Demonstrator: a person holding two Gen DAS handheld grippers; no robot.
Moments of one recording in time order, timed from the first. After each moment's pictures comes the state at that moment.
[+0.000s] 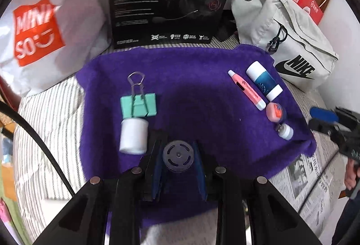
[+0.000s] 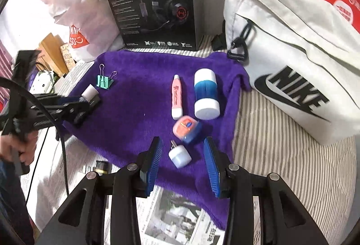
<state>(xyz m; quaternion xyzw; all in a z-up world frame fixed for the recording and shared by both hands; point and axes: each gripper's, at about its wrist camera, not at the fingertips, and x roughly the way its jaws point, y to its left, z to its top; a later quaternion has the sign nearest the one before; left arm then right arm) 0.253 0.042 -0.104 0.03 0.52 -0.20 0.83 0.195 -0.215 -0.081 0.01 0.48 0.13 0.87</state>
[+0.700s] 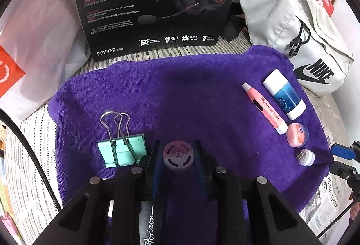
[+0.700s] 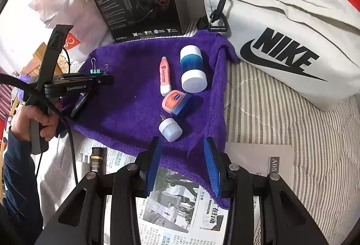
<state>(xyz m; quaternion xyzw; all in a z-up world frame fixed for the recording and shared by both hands) 0.308 0.009 -0.128 0.06 0.52 -0.19 0.83 0.175 -0.231 -0.098 0.06 0.50 0.11 0.86</state>
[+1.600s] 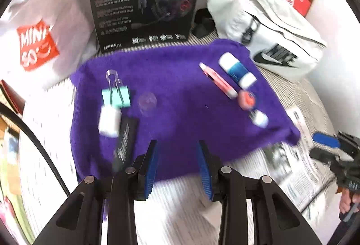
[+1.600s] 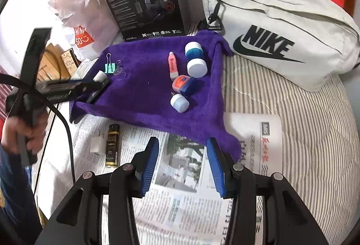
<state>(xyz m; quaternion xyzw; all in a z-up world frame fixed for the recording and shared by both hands) 0.198 0.015 -0.074 0.05 0.52 -0.20 0.83 0.109 -0.240 -0.075 0.07 0.48 0.11 0.87</state>
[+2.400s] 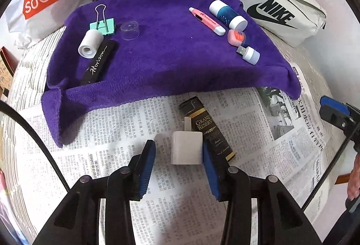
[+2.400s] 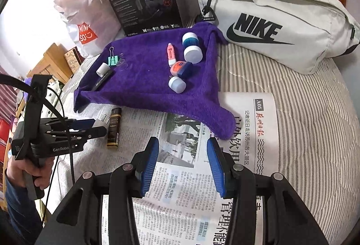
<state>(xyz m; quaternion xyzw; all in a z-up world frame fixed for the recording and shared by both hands) 0.136 -0.002 -0.120 0.05 0.57 -0.18 0.80 0.082 -0.249 -0.086 0.08 0.49 0.11 0.86</state>
